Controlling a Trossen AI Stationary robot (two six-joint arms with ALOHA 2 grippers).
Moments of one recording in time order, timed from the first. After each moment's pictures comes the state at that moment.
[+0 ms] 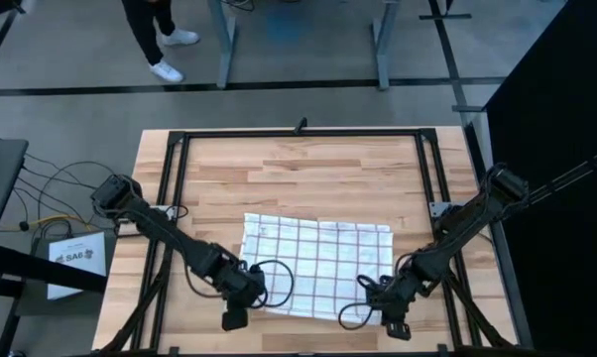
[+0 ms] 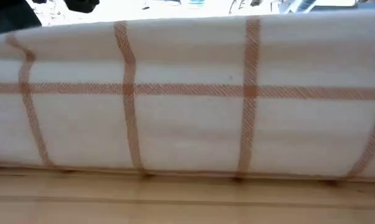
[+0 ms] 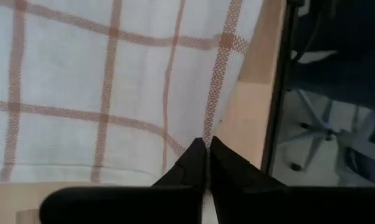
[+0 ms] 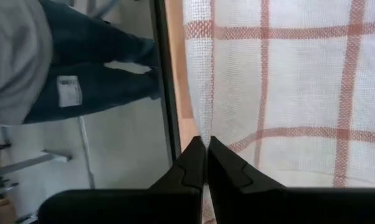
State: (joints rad) left arm -0.57 1.64 1.11 -0.62 0.21 -0.73; right arm 0.75 1.53 0.87 -0.30 -0.26 0.98
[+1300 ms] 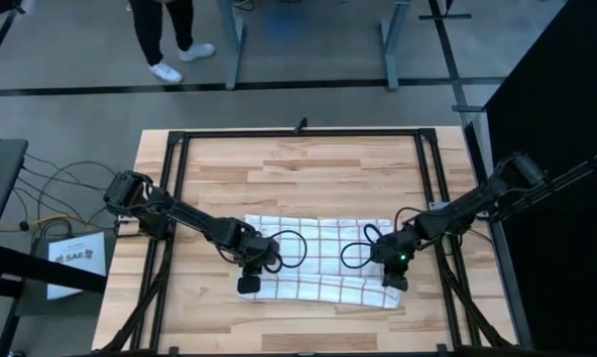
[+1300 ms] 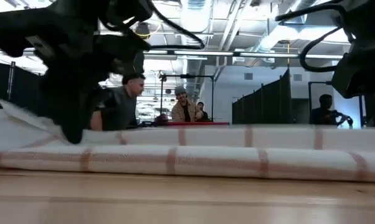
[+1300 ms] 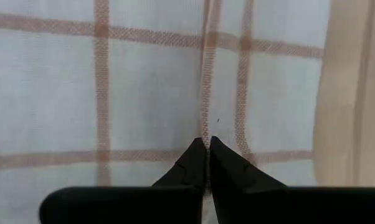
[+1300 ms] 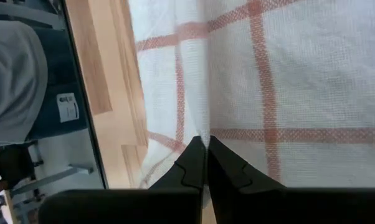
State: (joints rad) left arm -0.30 1.71 0.96 -0.49 0.17 -0.37; right arm 0.40 1.29 0.40 -0.09 -0.45 0.82
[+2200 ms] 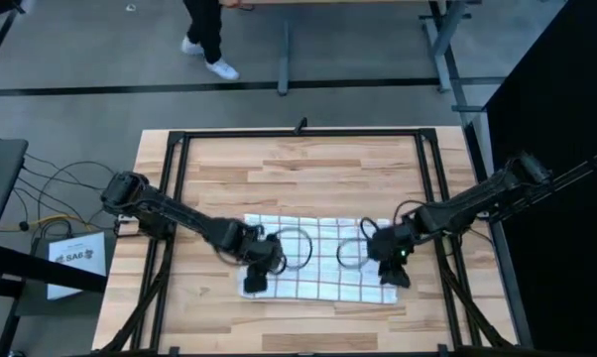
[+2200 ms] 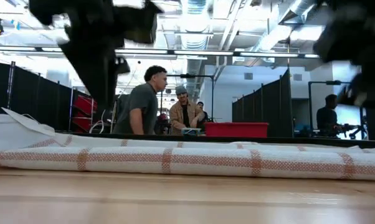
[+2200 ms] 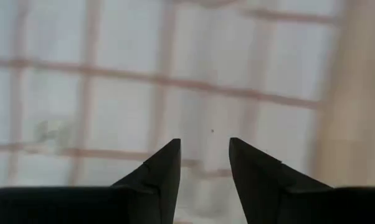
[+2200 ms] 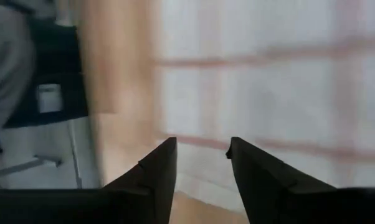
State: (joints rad) left arm -0.35 1.69 1.19 -0.76 -0.02 -0.43; right arm 0.37 1.23 0.62 -0.41 -0.42 0.60
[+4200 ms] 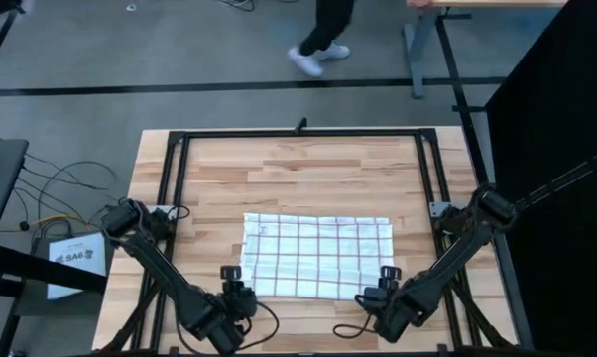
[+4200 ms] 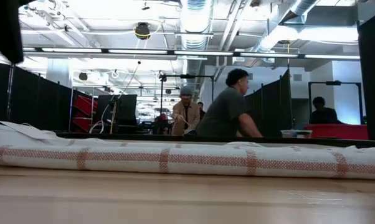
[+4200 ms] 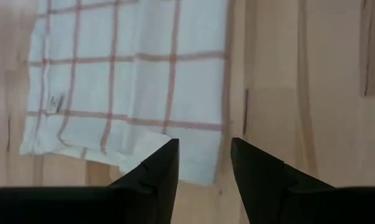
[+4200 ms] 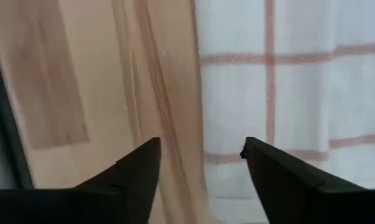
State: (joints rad) left arm -0.83 1.87 1.41 -1.05 -0.52 -0.79; right arm 0.83 1.78 1.16 -0.82 0.16 0.96
